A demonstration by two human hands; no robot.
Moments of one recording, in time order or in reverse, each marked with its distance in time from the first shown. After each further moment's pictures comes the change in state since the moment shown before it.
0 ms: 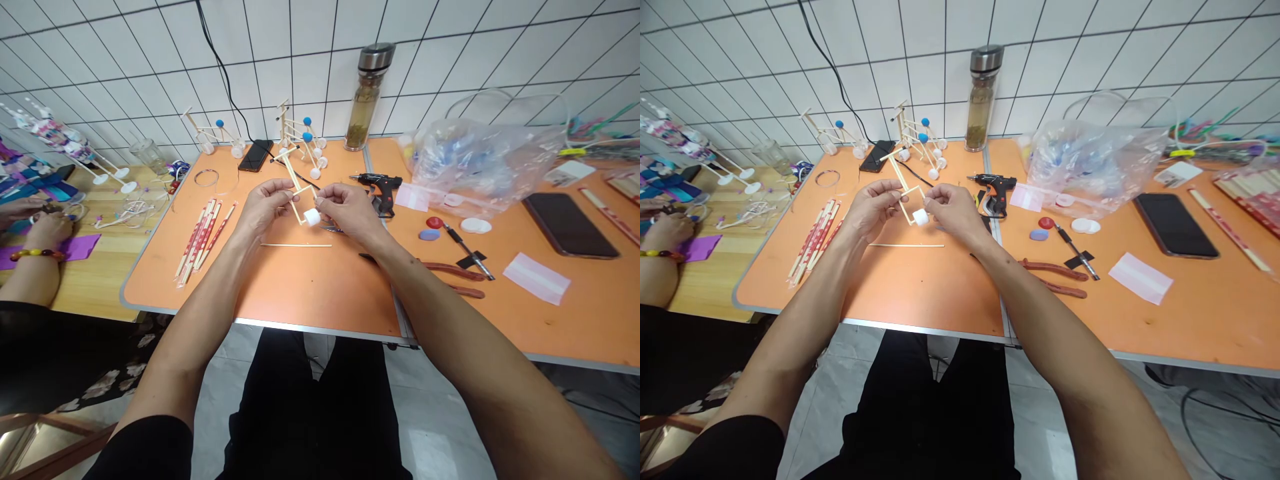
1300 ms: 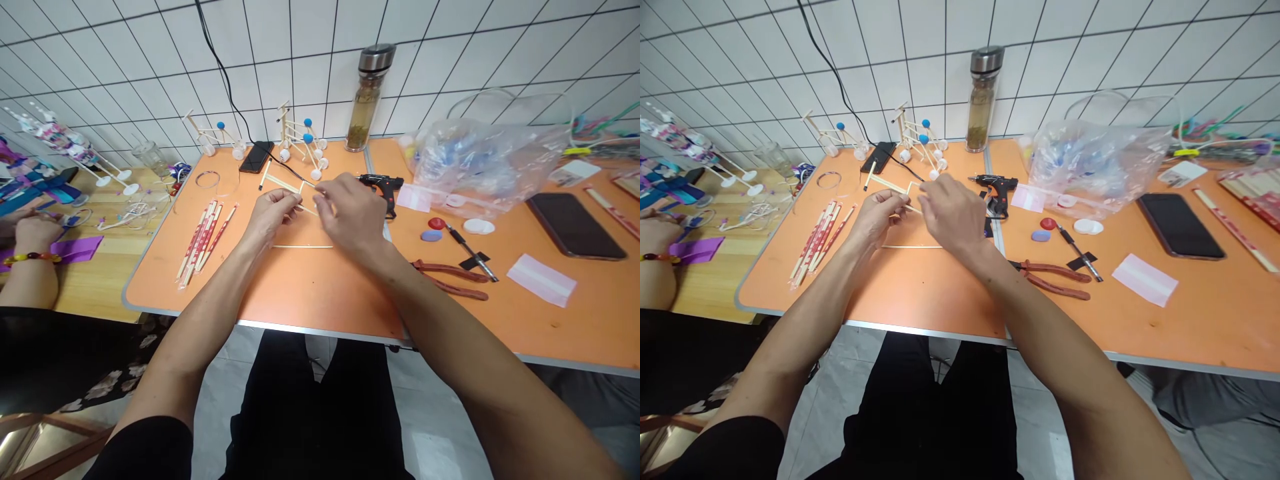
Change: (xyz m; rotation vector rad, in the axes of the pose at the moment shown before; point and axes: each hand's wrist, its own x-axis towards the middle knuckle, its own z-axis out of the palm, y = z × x) left_hand -0.005 -0.012 0.009 0.130 0.037 0.032; right_hand -0.015 -0.002 0.006 -0.972 0.273 -0.627
